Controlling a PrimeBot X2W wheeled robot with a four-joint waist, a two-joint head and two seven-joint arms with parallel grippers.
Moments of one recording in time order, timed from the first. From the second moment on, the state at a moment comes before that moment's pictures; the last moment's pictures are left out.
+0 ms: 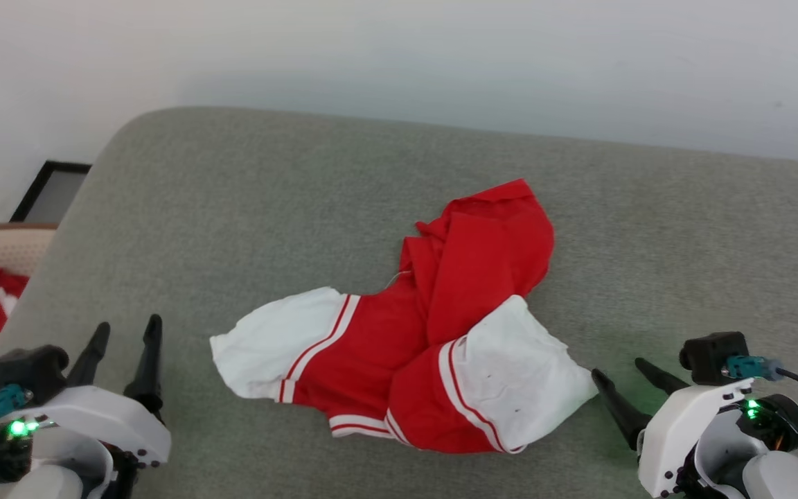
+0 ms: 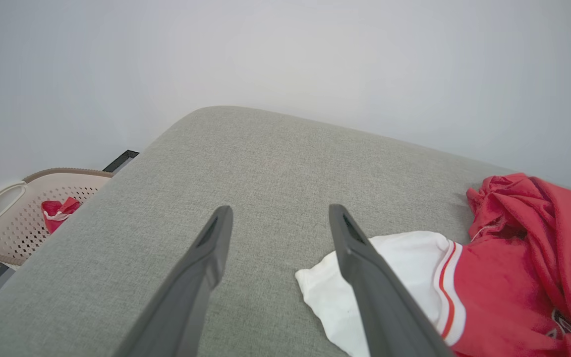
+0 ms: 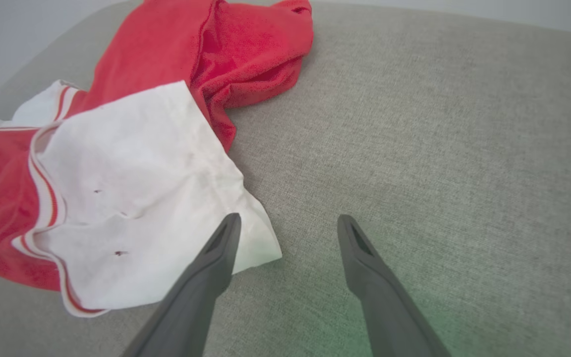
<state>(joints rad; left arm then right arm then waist) -0.18 0.54 -0.26 0.23 -0.77 0.13 -0.12 -0.21 -0.28 0.27 0.26 0.45 0.13 0.26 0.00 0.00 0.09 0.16</state>
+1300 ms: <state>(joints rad) -0.18 0.51 -0.26 0.31 -0.81 0.07 -0.20 -0.14 -0.37 0.05 0.16 0.46 0.13 0.51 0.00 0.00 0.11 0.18</state>
